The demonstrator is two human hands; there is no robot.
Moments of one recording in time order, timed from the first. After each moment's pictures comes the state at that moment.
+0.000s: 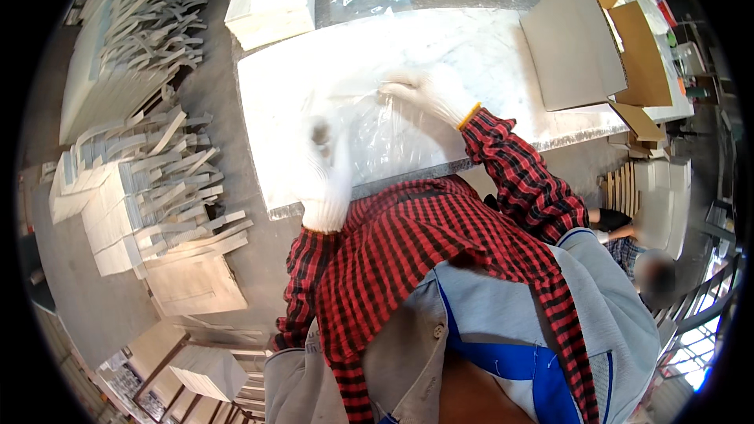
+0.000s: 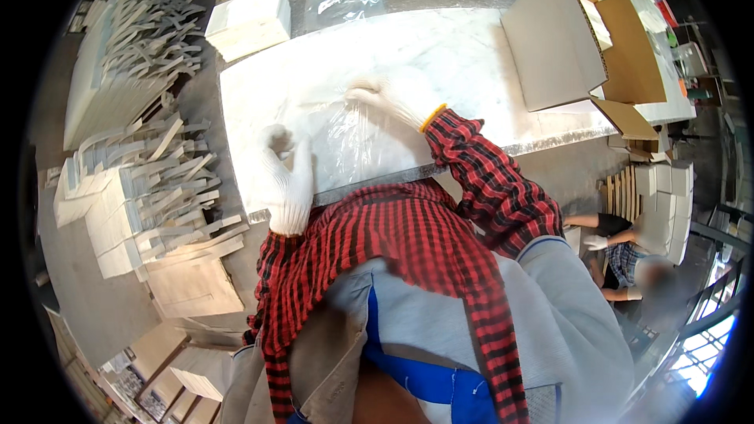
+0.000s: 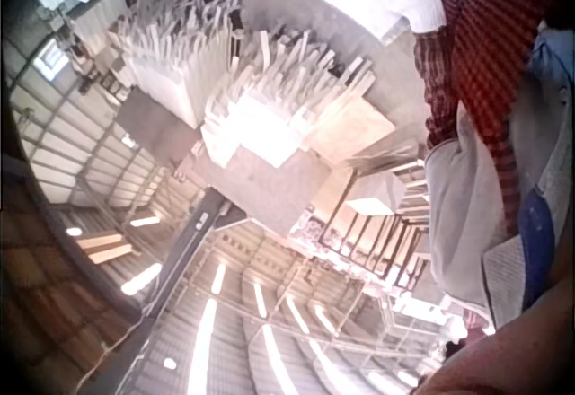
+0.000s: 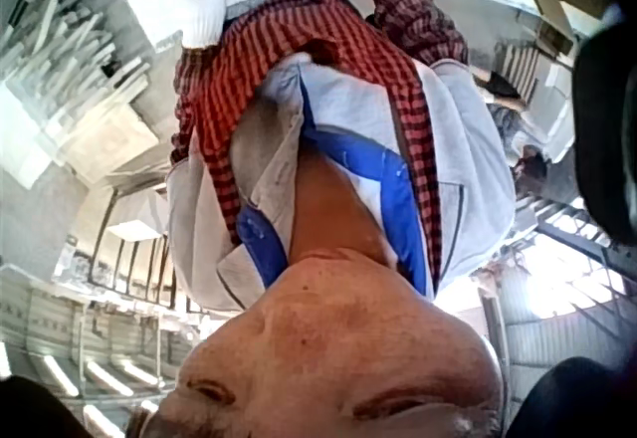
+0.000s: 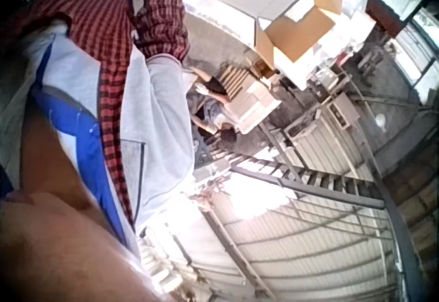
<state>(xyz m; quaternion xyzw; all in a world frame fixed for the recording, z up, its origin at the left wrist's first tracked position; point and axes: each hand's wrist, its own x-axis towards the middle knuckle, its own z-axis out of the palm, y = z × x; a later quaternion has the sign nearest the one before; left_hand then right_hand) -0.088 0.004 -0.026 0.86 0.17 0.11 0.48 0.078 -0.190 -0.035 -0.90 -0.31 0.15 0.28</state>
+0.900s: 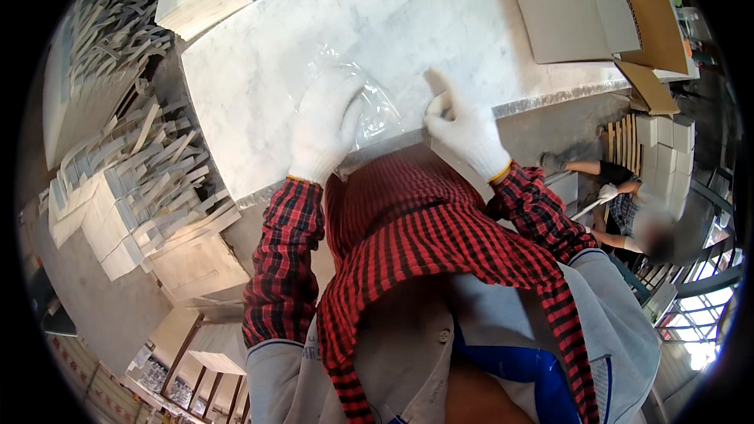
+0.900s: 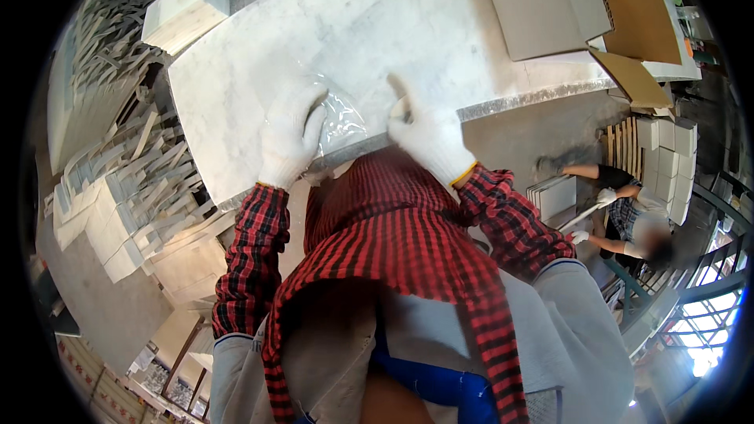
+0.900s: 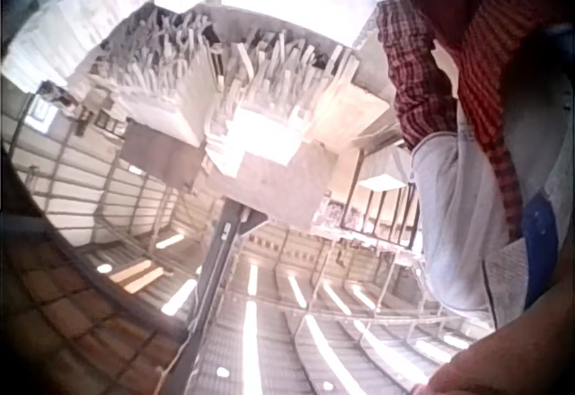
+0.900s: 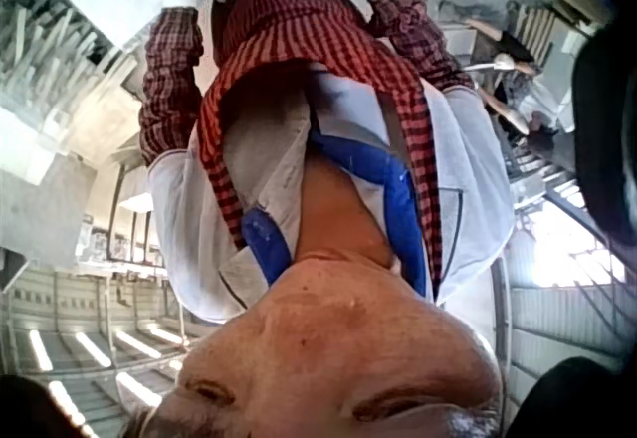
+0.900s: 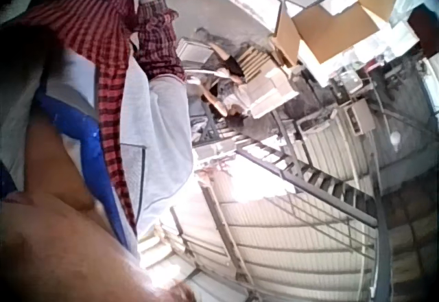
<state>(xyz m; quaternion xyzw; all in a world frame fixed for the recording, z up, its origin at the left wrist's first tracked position) -0.044 -0.033 -0.049 0.92 -0.14 0.09 0.35 -0.038 -0.280 -0.037 -0.90 0.00 0.13 0.40</state>
